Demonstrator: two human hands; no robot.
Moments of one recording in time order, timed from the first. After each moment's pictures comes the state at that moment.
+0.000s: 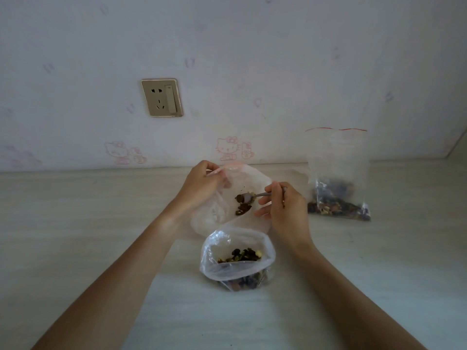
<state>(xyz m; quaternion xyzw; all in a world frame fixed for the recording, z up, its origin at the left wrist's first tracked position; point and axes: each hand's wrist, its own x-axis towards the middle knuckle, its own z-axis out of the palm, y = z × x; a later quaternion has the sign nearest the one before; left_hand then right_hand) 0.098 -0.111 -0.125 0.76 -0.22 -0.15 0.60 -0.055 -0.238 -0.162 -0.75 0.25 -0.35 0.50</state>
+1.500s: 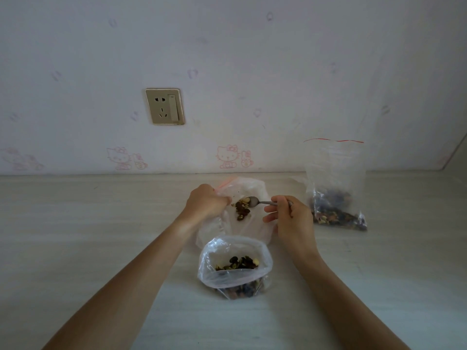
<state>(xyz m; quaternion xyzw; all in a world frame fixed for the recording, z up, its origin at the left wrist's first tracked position) 0.094 -0.122 -0.134 0.90 -0.18 -0.14 0.37 -0.062 -0.254 -0.171 -0.73 0.27 -0.35 0.53</state>
